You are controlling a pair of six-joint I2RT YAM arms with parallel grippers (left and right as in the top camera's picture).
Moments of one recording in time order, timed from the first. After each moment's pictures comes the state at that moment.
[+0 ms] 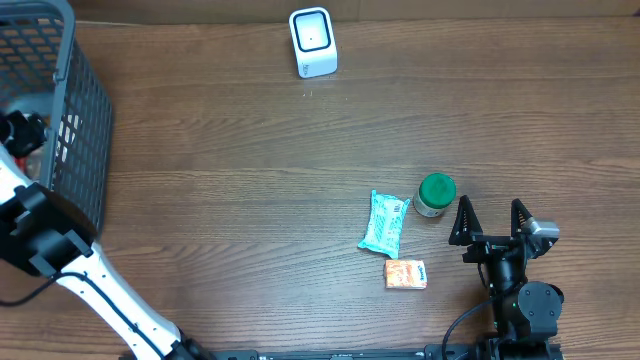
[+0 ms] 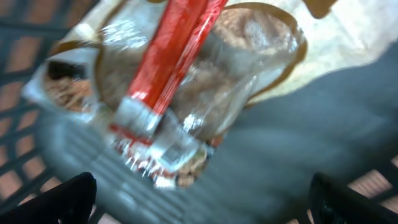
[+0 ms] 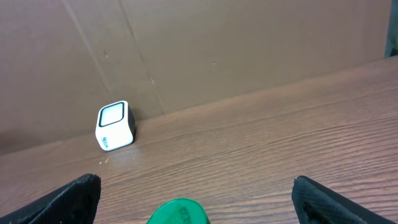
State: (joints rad) left arm 0.65 2.51 2.59 -1.58 -0.15 -0.07; right arm 0.01 0.01 0.02 -0.03 -0.02 0.28
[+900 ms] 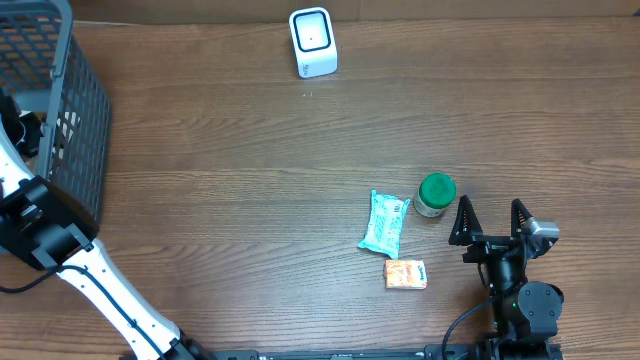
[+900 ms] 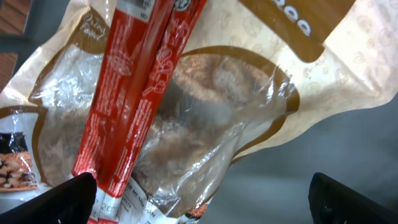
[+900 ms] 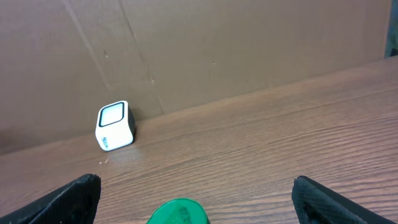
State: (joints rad) left arm 0.65 2.59 2.59 -1.44 -0.10 0.04; right arm 0.01 0.01 0.02 -0.03 -0.02 0.28
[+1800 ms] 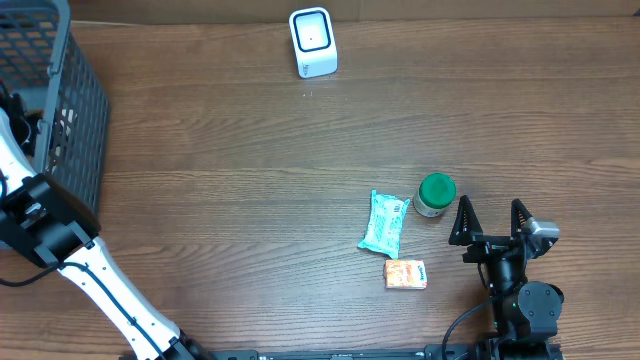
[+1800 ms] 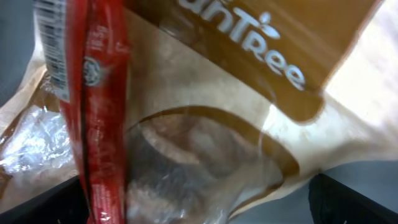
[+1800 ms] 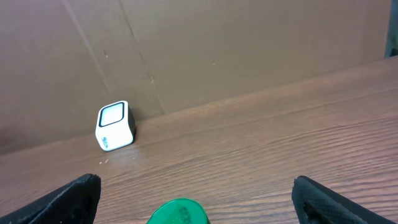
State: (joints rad) left arm 0.65 2.65 2.59 -1.33 -0.10 0.12; right arm 0.01 0.01 0.02 -0.03 -0.02 0.28
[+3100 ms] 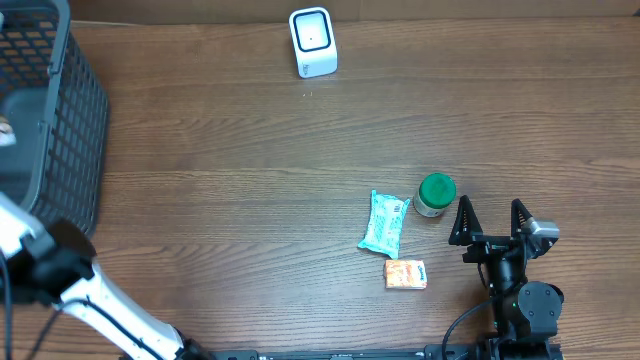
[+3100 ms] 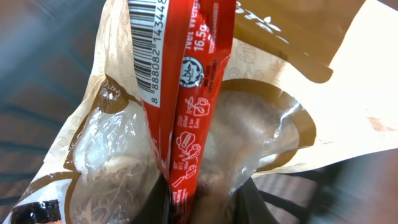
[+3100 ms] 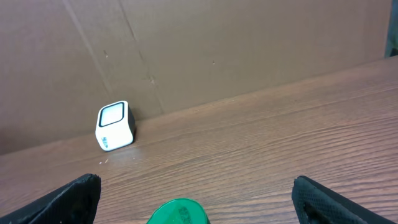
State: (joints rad) left arm 0.68 2.19 2.81 -1.46 0.14 -0.06; right arm 0.01 0.01 0.02 -0.03 -0.02 0.28
